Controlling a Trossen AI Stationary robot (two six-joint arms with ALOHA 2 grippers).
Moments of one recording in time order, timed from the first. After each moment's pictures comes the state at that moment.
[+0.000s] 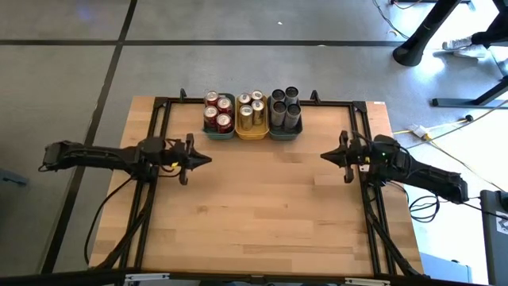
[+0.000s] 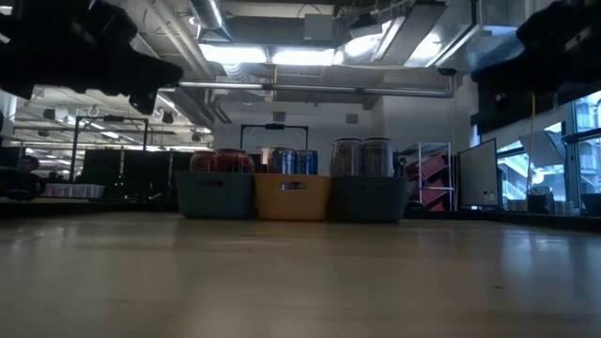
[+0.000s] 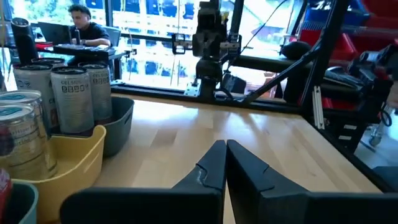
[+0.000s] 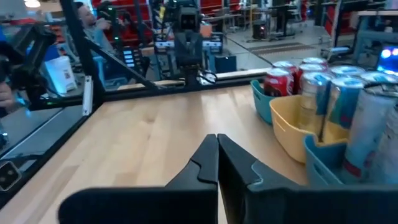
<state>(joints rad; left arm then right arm) 0.09 0.53 0.10 0.41 0.07 -0.10 -0.31 0.14 0.19 -0.11 -0.32 0.08</state>
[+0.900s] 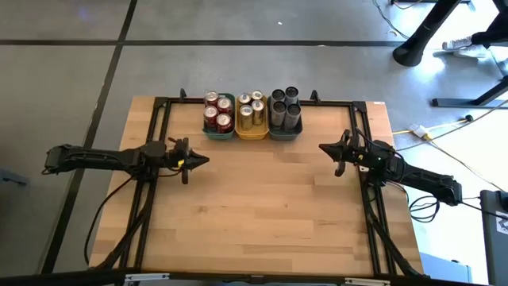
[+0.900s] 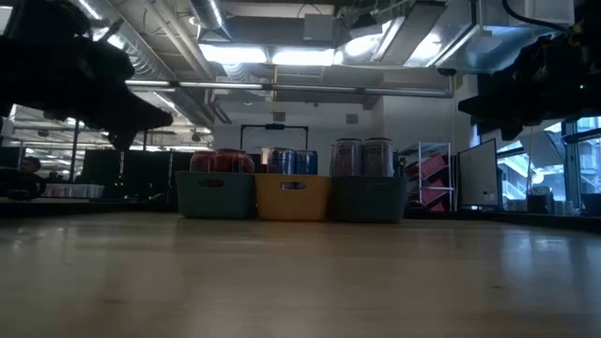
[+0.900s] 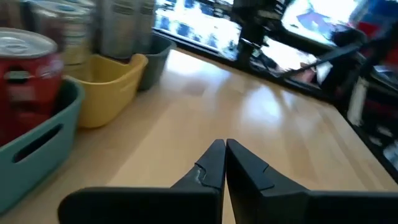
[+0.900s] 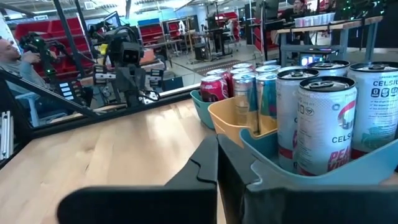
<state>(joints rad) 0.09 0.41 0.01 0.22 -0.06 -0.29 -0.31 0.03 0.01 0.03 -0.04 0.15</state>
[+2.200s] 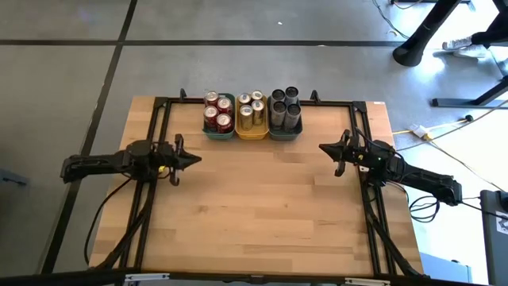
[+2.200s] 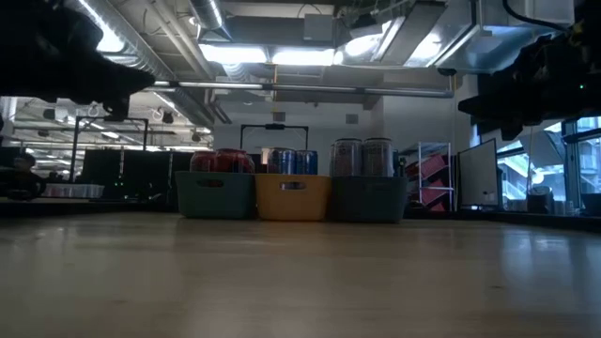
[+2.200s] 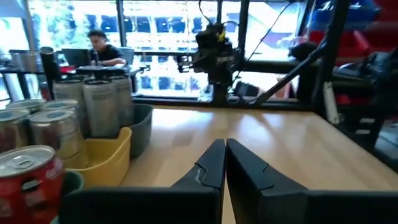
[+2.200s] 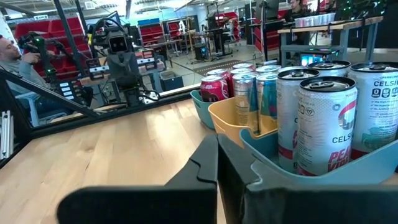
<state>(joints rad) 0.09 0.00 0.01 0.01 0.01 -0.02 -0.31 0.03 0.01 0.03 -0.04 0.15</state>
